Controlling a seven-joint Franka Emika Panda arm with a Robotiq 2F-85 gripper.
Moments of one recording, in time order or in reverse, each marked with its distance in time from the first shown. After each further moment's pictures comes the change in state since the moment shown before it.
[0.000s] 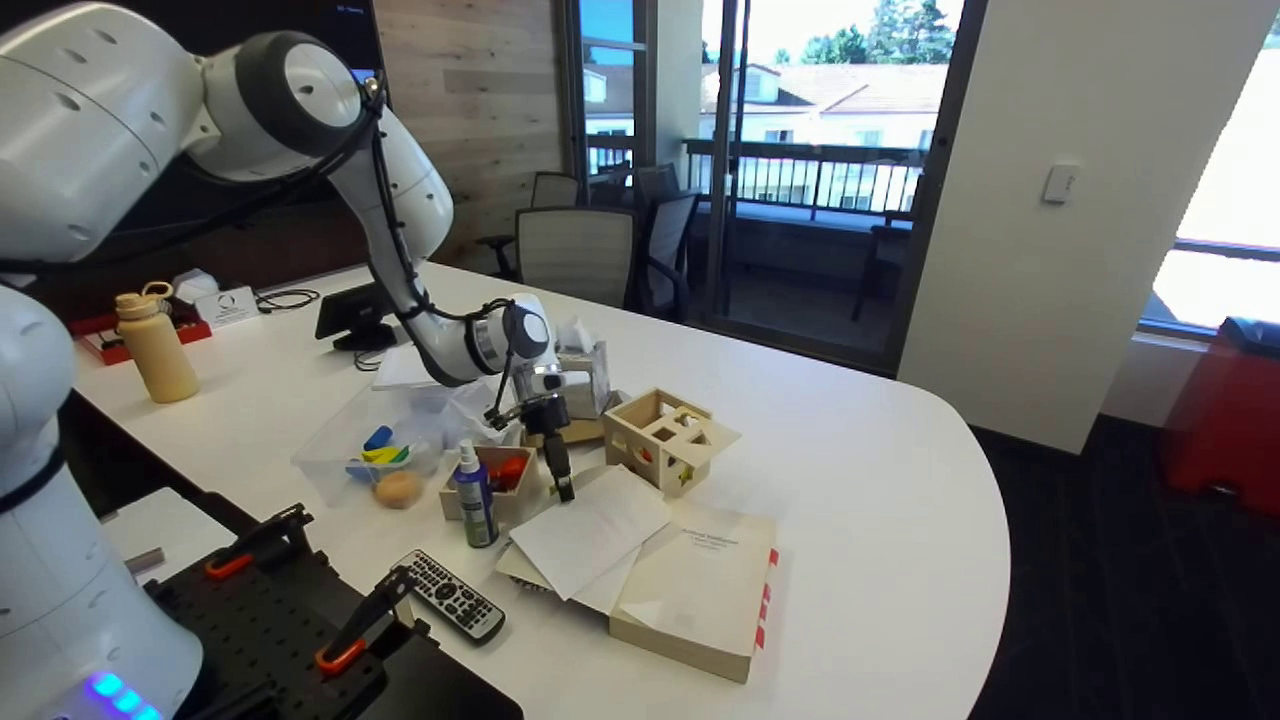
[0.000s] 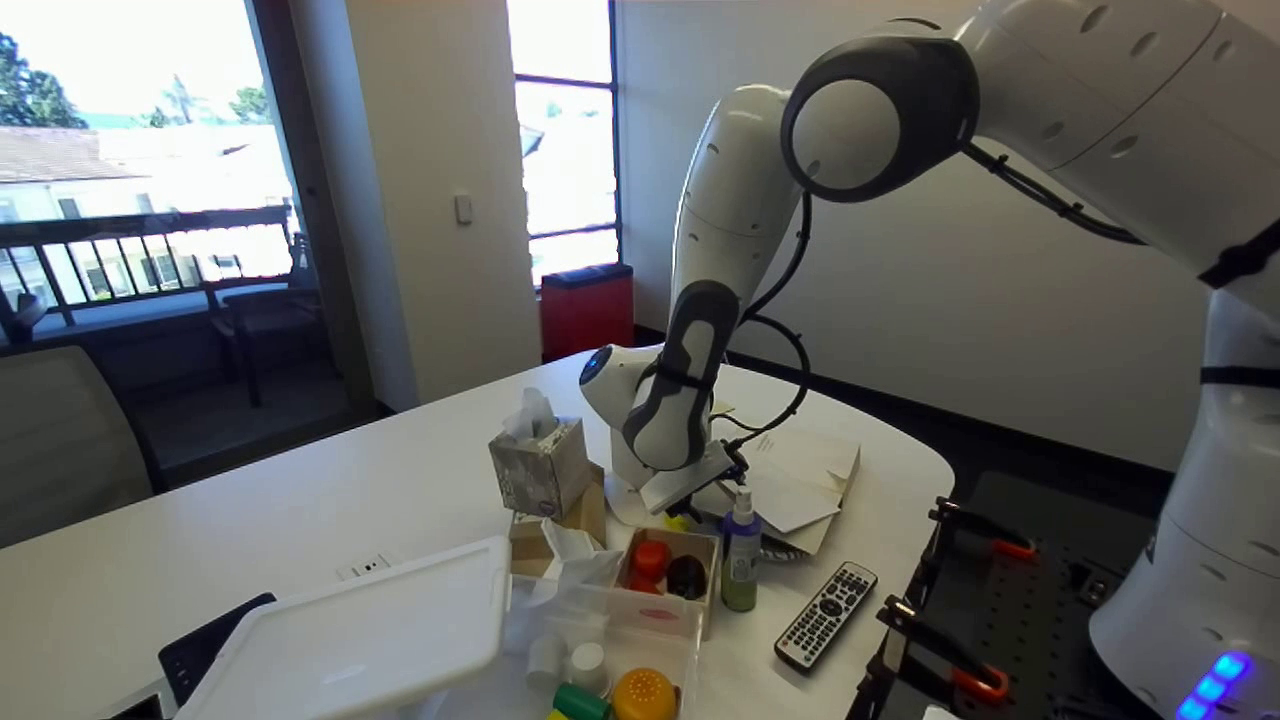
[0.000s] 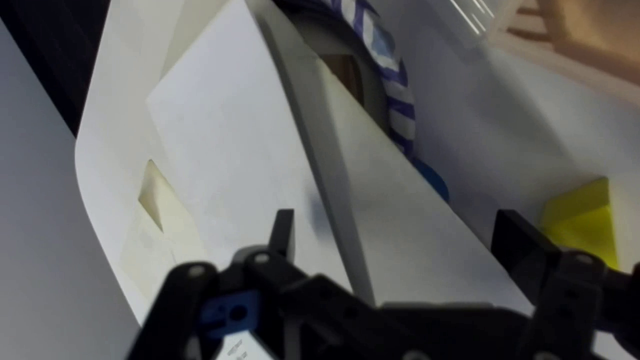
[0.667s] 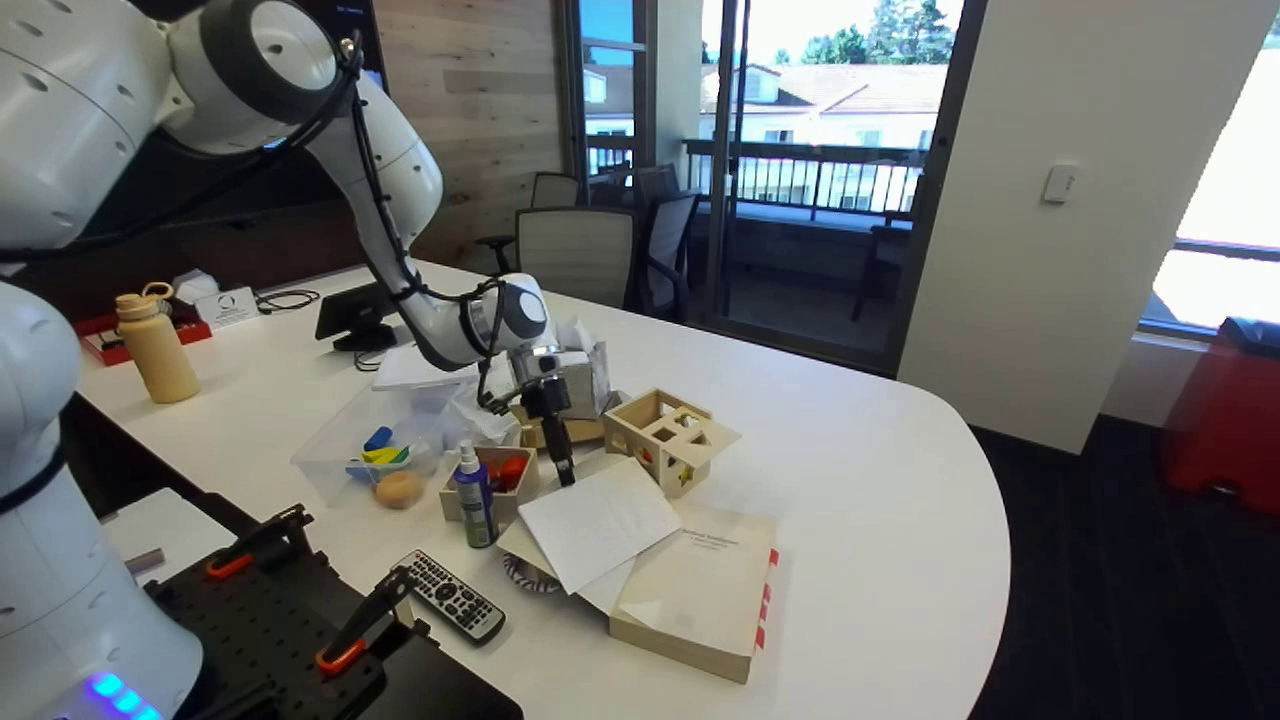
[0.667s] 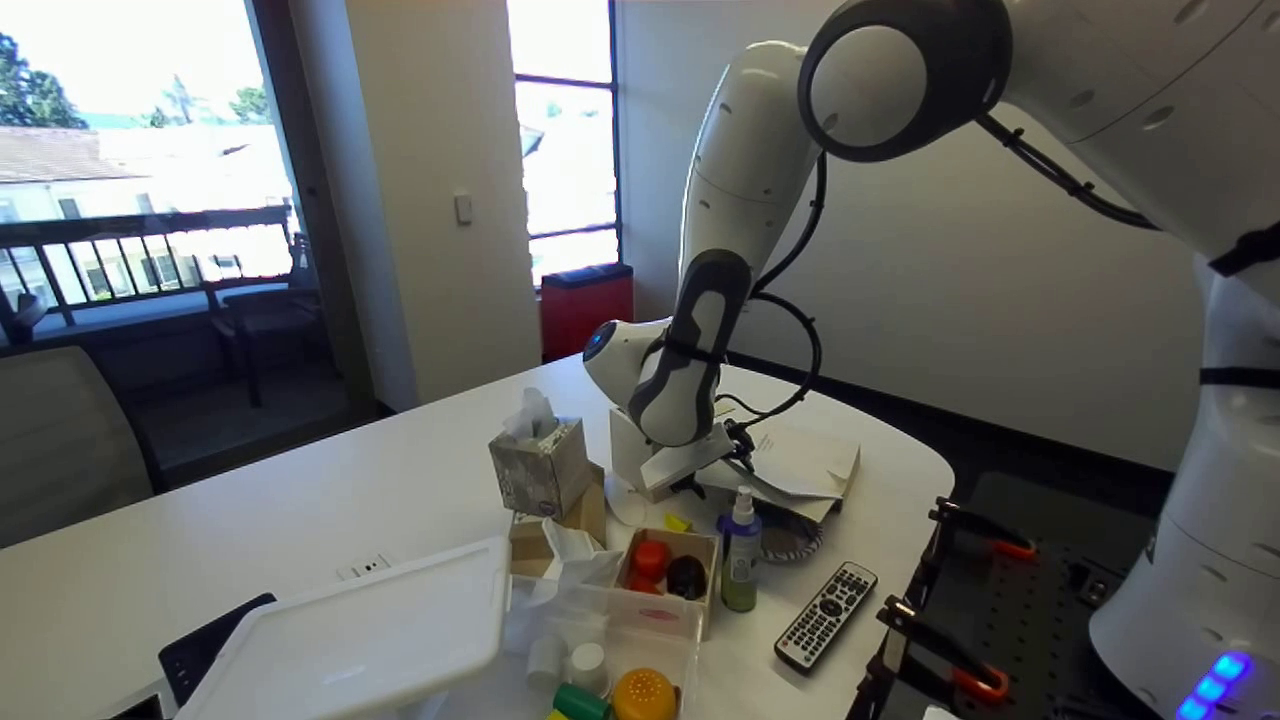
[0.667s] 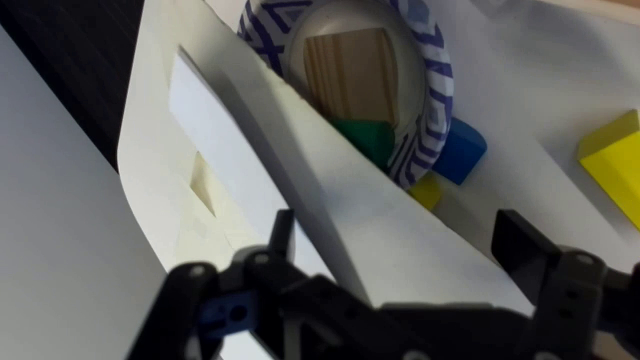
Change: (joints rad) arm 0.034 -0.096 -0.044 -0.079 -0.027 -0.004 0.105
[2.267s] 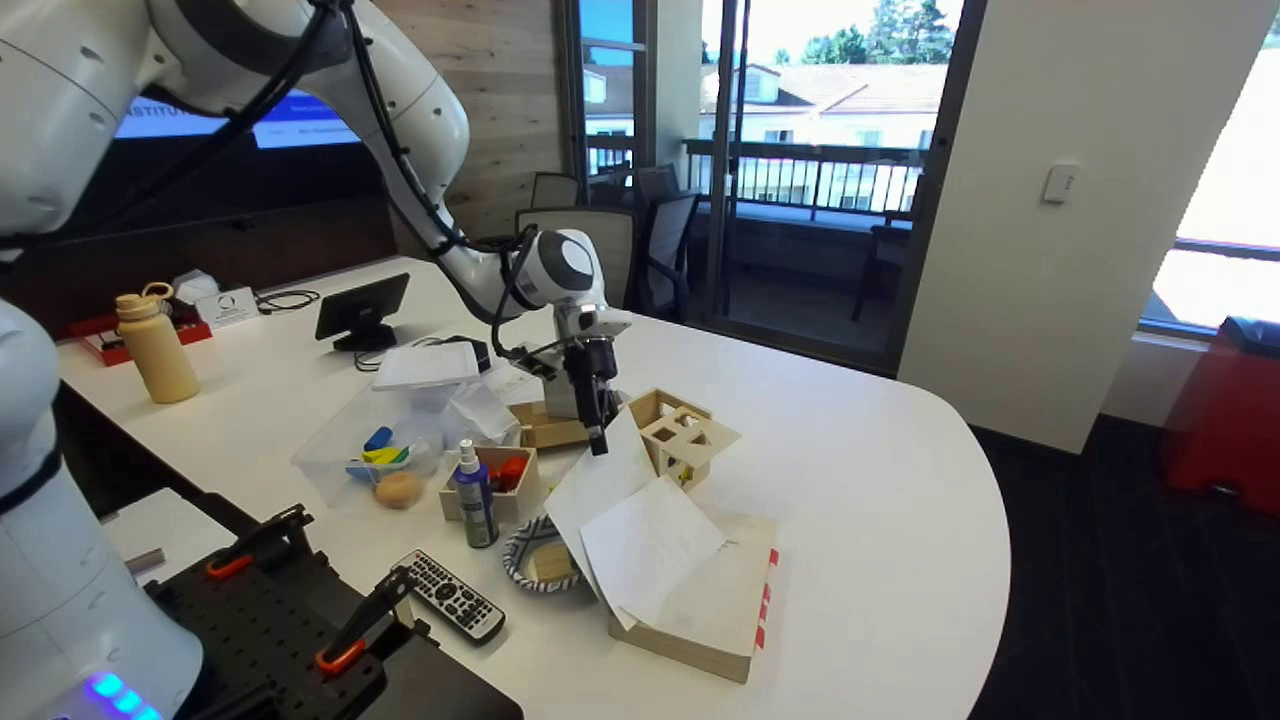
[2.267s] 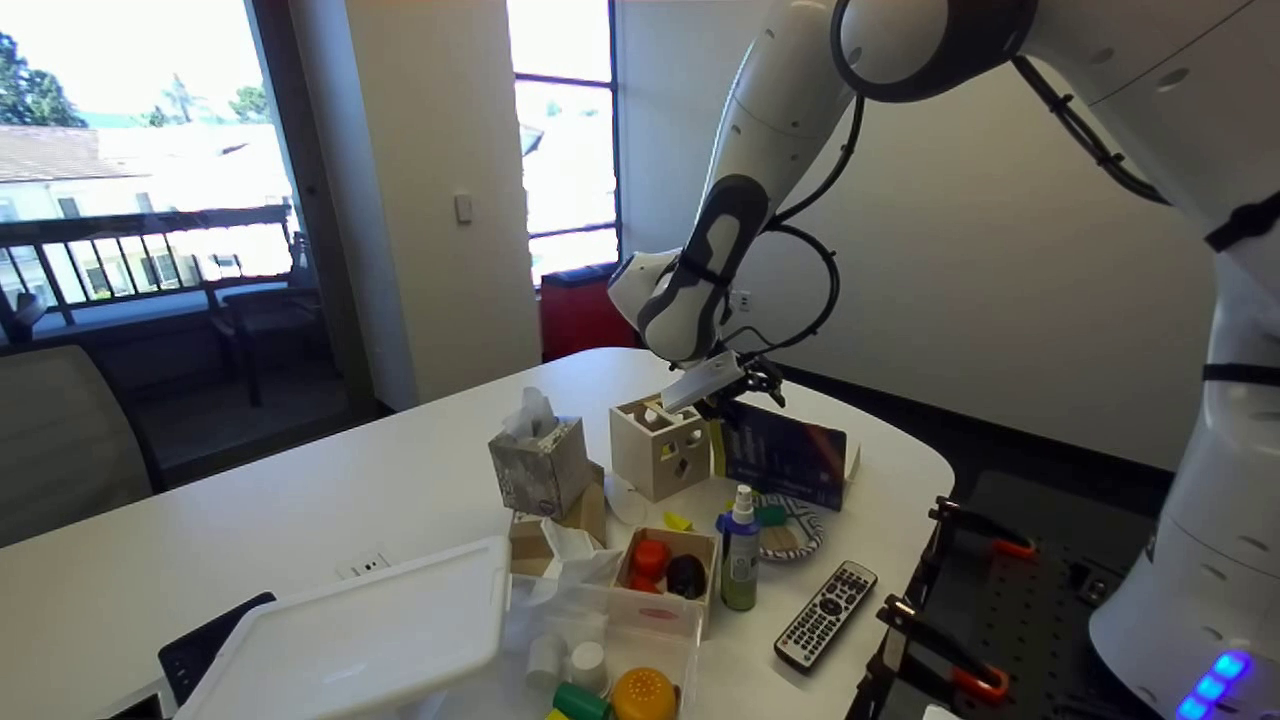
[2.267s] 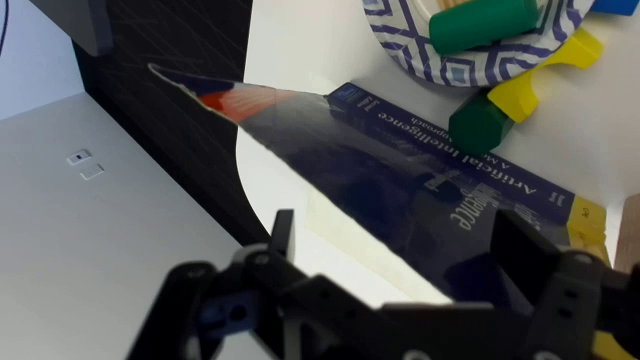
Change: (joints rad) arm -0.132 -0.126 -0.014 0.050 -0.024 -0.248 0.070
